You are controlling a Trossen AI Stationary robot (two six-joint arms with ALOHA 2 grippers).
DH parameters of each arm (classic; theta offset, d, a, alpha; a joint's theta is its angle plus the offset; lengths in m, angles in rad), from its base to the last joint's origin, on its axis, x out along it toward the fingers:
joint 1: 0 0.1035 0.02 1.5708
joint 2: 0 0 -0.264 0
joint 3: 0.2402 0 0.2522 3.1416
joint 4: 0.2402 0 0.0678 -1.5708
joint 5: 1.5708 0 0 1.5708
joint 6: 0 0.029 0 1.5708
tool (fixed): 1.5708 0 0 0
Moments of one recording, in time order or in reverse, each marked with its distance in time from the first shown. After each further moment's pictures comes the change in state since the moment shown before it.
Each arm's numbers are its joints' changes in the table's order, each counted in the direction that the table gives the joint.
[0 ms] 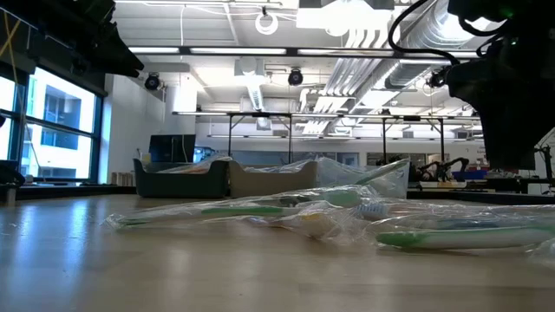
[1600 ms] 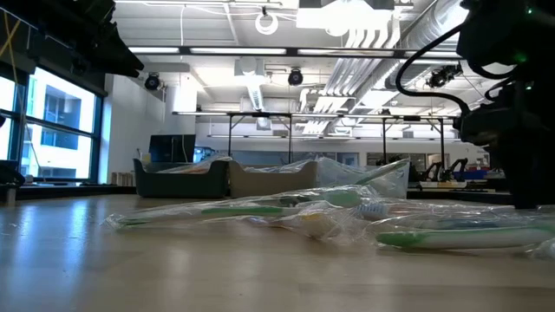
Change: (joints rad) left arm 0.000 0.000 0.000 0.000 0.000 0.000; right arm 0.052 -0.174 -0.176 -0.328 -0.133 0.051
